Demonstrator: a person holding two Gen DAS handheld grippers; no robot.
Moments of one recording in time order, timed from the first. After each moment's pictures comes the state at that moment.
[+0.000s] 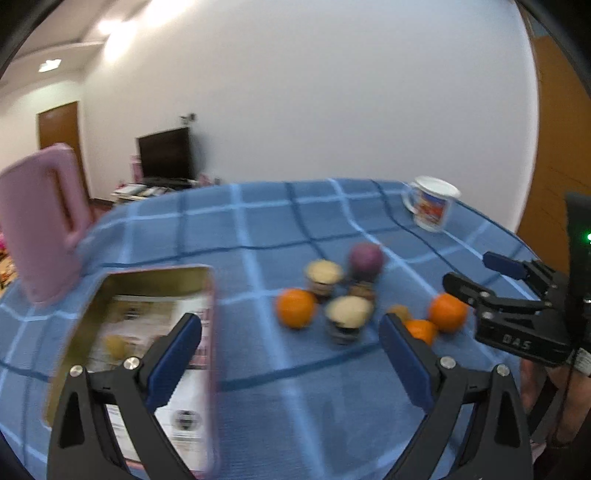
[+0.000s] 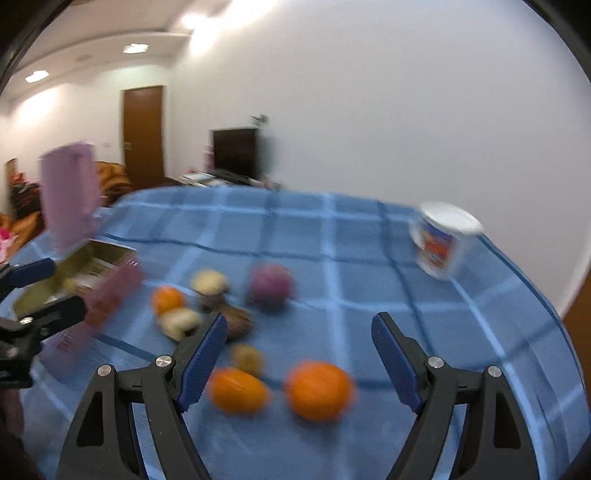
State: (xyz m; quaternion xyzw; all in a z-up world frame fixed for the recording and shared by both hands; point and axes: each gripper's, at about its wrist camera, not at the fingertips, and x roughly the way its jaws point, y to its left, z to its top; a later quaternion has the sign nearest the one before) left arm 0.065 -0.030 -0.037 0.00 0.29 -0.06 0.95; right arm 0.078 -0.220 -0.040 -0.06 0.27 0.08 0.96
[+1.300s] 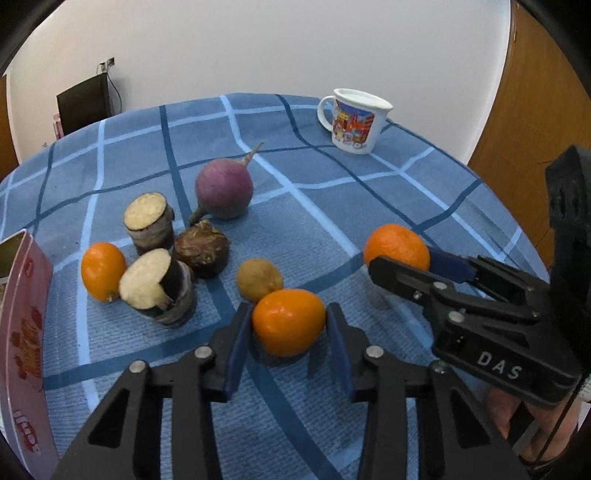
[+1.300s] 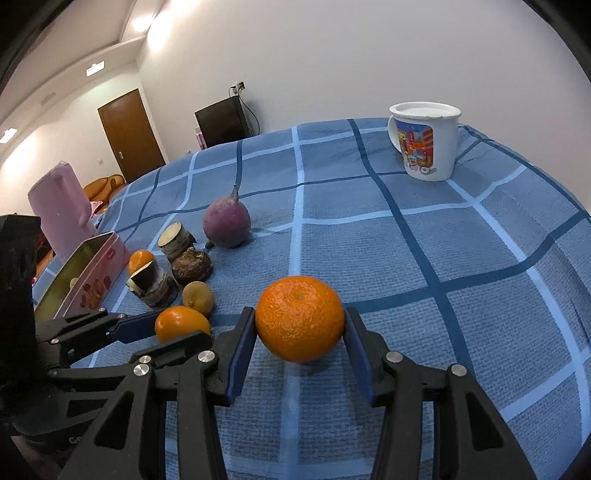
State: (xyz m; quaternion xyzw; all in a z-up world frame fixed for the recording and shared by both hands) left arm 0.112 -0.128 -0.084 -0.01 0.41 -0.19 0.89; right arm 0.086 -0.277 -0.079 0.05 0.36 0.12 0.93
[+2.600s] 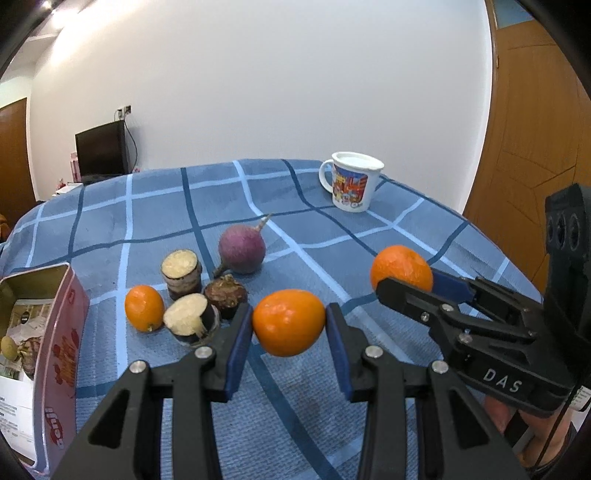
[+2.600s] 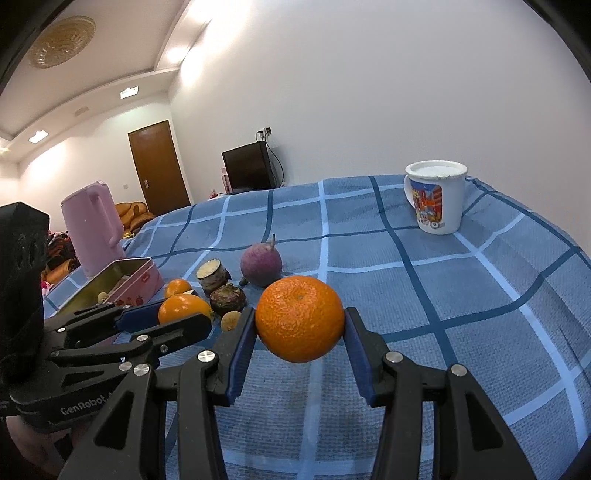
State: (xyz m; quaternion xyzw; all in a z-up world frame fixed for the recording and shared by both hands) left arm 0.078 -0.114 -0.059 -0.01 0.30 -0.17 0.94; right arm 0.053 -0.275 -0.059 0.04 0.25 0.15 0.95
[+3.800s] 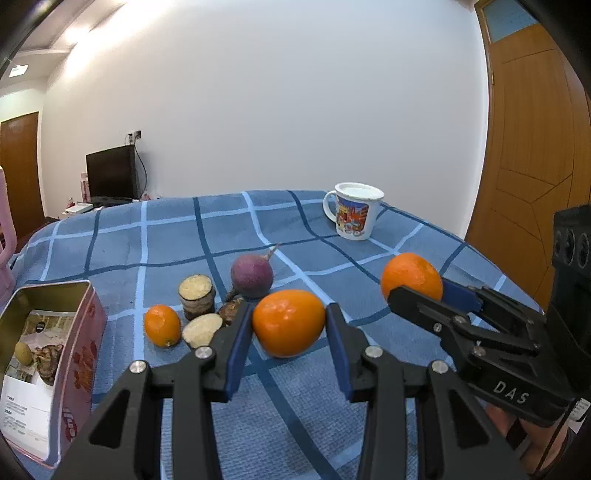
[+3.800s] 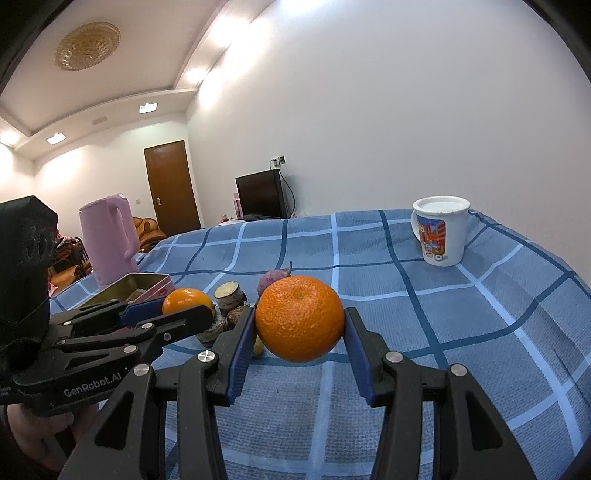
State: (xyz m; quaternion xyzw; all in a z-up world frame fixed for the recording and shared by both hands) left arm 0.060 -0.108 -0.049 -0.01 0.24 -0.16 0.96; right arm 0.027 -0.276 -0.050 0.03 0.18 0.17 0.97
